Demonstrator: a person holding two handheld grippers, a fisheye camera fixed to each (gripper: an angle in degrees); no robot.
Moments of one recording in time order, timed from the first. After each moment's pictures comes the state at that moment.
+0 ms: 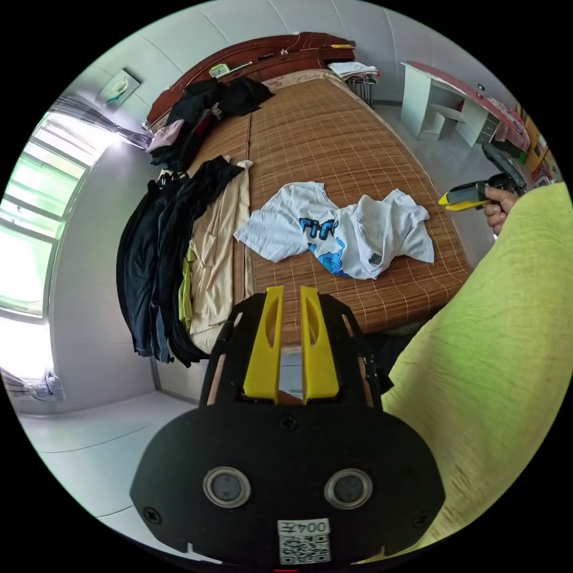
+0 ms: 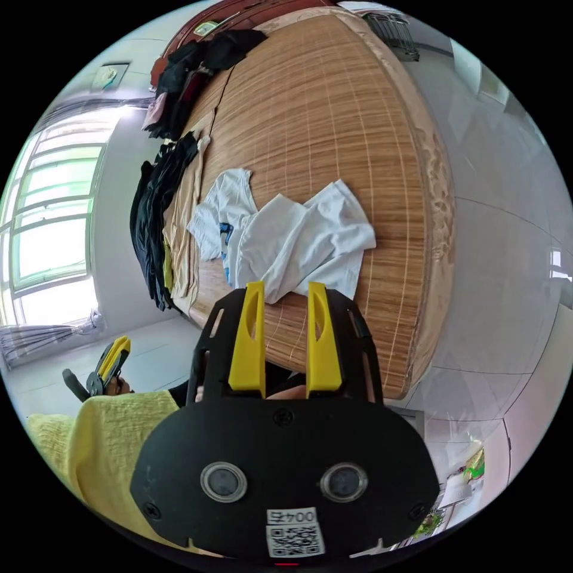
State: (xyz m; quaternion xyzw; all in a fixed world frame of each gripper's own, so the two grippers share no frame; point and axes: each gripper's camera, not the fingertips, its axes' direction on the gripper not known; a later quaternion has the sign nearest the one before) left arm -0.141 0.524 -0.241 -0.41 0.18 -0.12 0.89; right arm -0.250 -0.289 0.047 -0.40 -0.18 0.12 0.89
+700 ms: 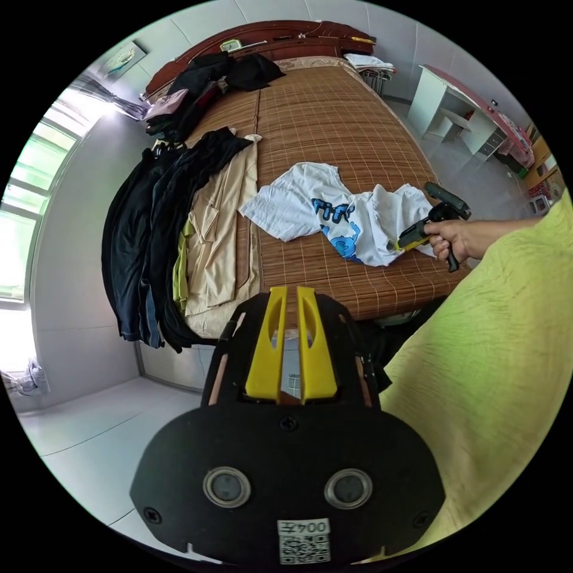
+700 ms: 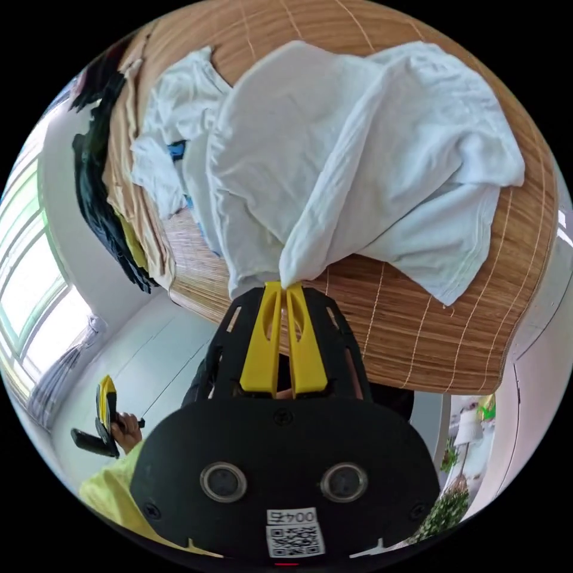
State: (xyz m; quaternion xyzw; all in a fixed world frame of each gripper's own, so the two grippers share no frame) left arm -0.193 0.656 -0.166 -0.43 0.21 -0.15 0.87; right arm -0.384 -0.198 0.182 -0.56 -0.16 0.16 0.79
